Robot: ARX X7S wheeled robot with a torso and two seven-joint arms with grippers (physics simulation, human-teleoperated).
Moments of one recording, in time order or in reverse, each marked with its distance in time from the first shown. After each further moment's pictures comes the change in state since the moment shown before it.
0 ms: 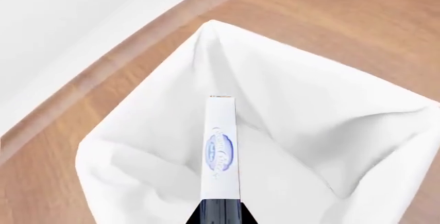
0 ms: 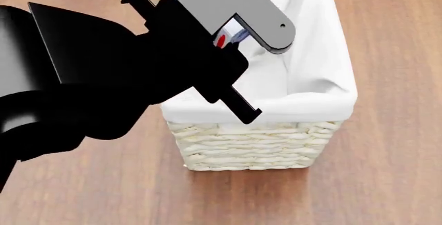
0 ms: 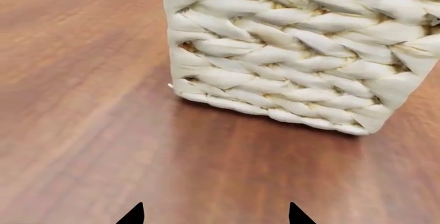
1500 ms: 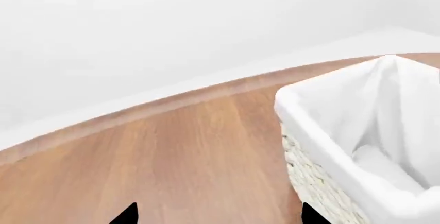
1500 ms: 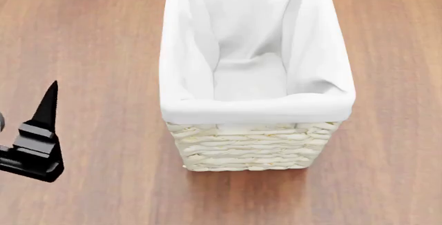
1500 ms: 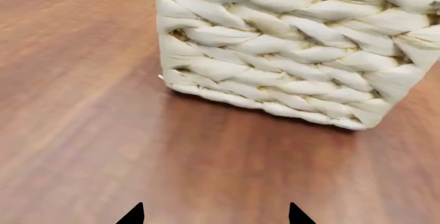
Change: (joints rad) left arm 0.766 -0.694 -0.593 0.959 -0.317 0.279 -0.489; right arm 0.043 0.002 -0.027 0.048 0.014 0.016 0.030
